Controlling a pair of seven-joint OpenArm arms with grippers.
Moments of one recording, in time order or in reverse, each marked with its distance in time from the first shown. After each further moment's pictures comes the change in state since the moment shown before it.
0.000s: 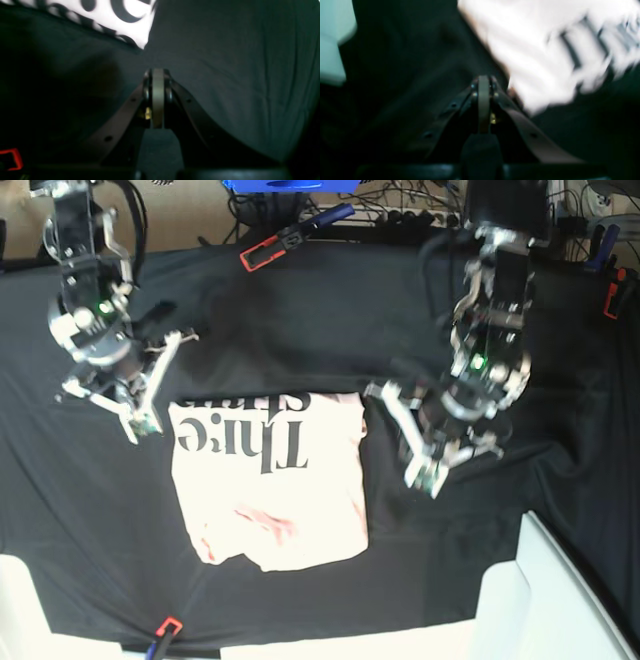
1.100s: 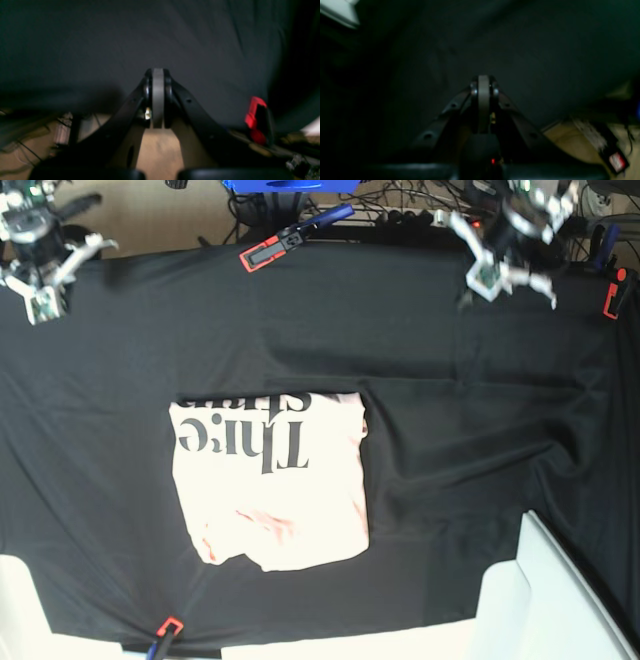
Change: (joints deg) left arm 38.9 -7.6 -14.2 -1.3 16.7 -0.6 -49.1; right arm -25.9 -3.3 25.4 2.7 -0.8 8.0 28.6
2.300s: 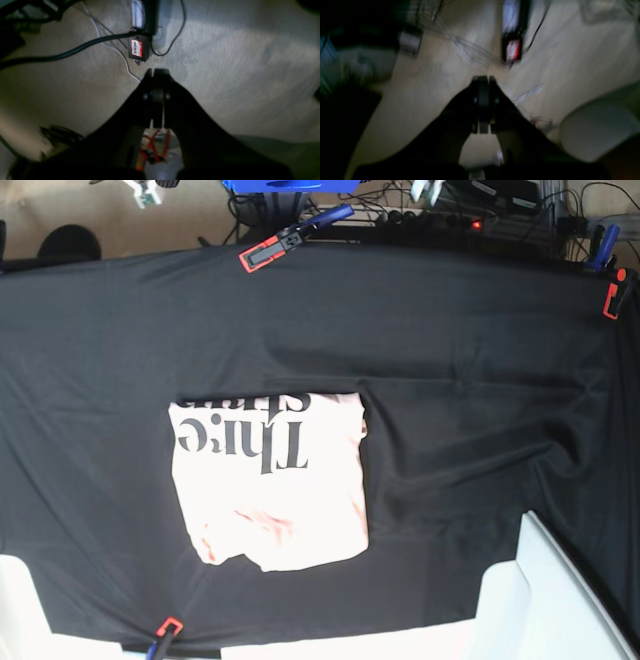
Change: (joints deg) left arm -30.9 11.5 -3.2 -85.4 0.2 0.7 0.3; right arm 29.8 3.2 -24.8 -99.3 0.4 -0.5 25.4
